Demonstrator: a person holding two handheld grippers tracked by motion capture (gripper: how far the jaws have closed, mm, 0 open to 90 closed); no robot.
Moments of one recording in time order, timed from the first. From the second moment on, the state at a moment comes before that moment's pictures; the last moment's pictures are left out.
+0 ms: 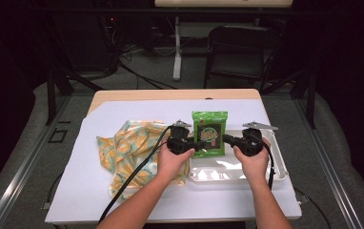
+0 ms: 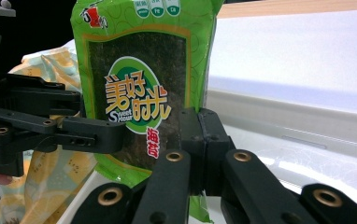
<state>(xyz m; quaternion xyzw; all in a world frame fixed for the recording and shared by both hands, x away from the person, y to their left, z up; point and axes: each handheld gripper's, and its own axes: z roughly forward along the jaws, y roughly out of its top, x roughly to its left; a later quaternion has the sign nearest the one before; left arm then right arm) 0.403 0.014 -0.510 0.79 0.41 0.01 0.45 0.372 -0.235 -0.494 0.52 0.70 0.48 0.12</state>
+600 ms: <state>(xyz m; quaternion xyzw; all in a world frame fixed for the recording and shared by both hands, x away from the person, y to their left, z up) 0.404 0.017 -0.508 0.78 0.43 0.01 0.45 0.373 -0.232 -0.499 0.52 0.69 0.48 0.12</state>
